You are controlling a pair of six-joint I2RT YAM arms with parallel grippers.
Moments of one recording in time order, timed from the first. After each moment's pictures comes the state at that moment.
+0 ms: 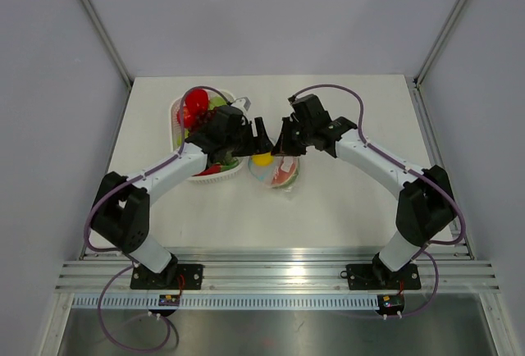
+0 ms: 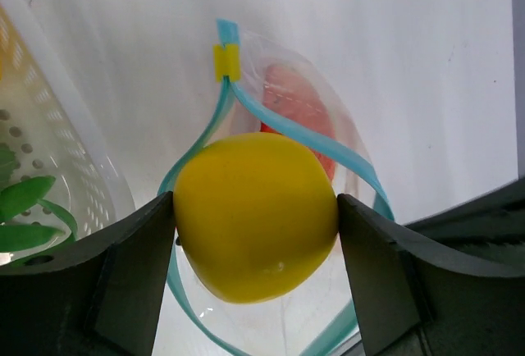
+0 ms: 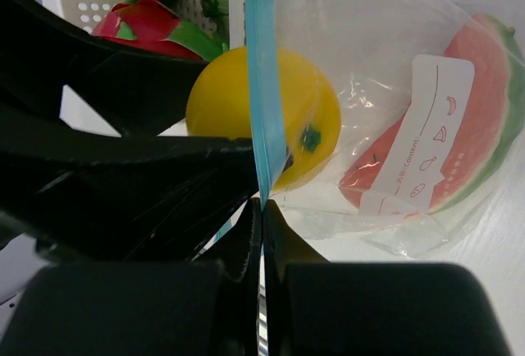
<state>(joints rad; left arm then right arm) -0.57 1.57 1.12 -0.21 0.14 -0.61 0.61 1.66 1.35 -0.48 -0.23 0.69</state>
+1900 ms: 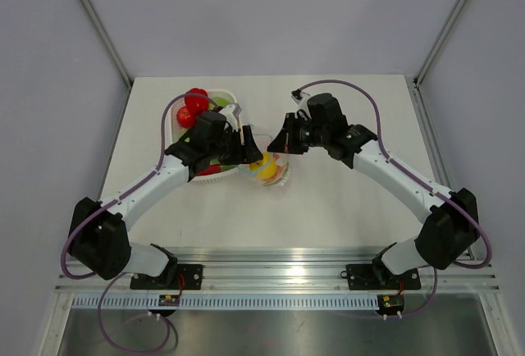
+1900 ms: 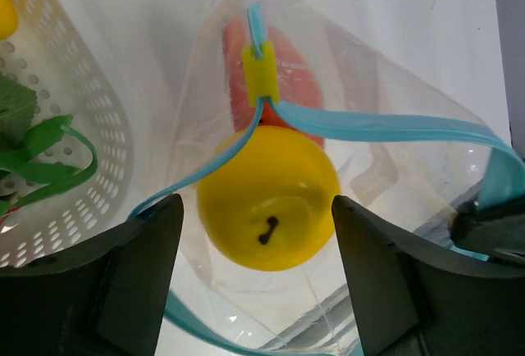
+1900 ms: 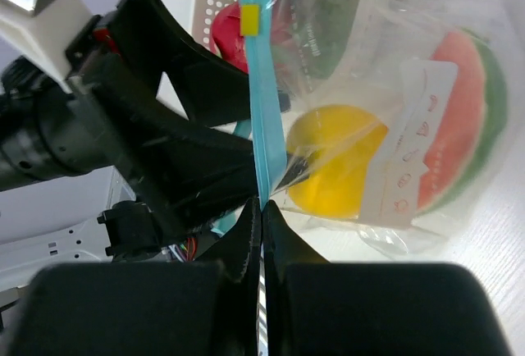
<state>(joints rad) -0.53 1.36 1.02 -0.32 0.22 -0.53 0.62 1.48 1.27 -0.36 -0.38 0.65</state>
